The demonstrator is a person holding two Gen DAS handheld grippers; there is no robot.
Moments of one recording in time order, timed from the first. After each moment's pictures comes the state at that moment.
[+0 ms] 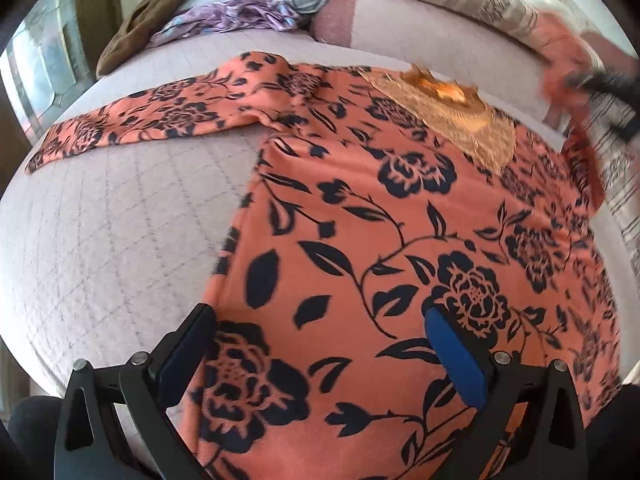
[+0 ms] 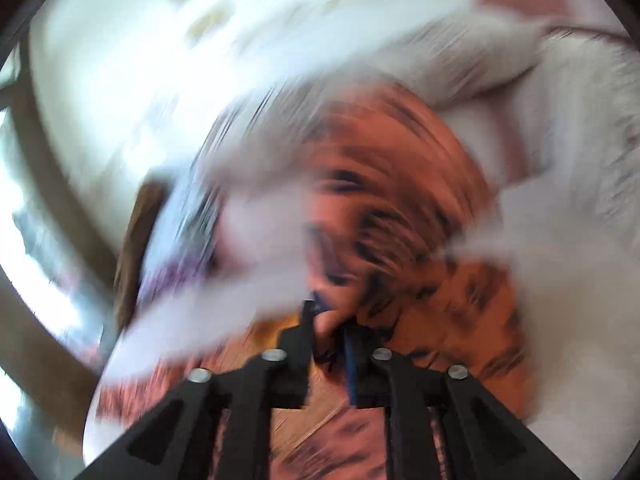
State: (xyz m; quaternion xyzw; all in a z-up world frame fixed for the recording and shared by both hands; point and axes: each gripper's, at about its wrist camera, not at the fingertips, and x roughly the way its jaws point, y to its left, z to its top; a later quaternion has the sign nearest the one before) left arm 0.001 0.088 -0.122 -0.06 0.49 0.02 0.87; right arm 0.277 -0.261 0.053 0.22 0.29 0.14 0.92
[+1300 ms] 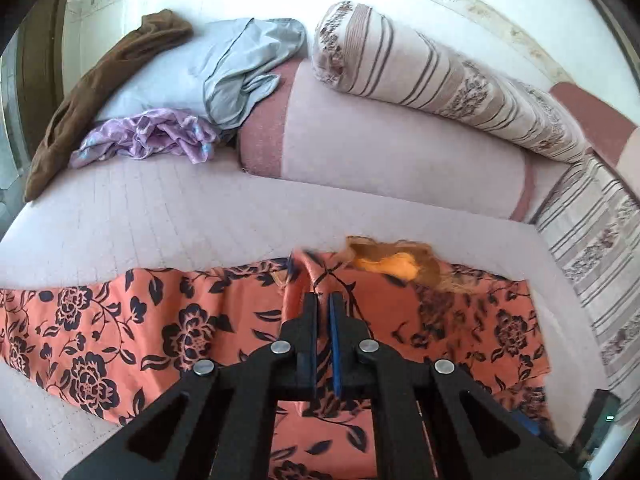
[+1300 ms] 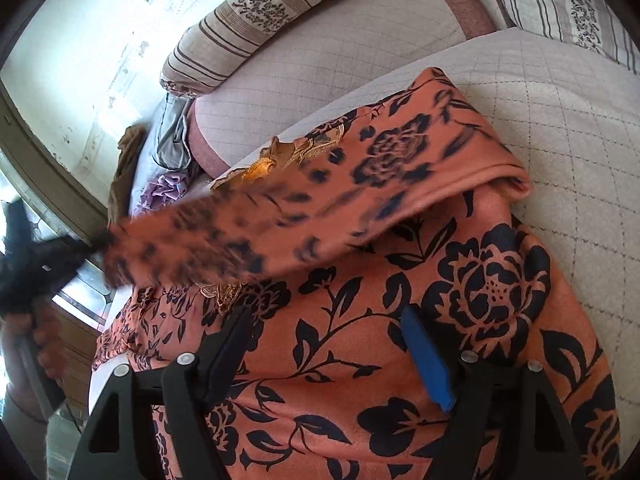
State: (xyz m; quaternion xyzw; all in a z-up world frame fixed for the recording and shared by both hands) left arm 0.202 0.032 -0.034 -0.07 0.40 -0.06 0.91; right arm 0.140 -0.242 -0.181 0.28 0.35 0.13 0.88
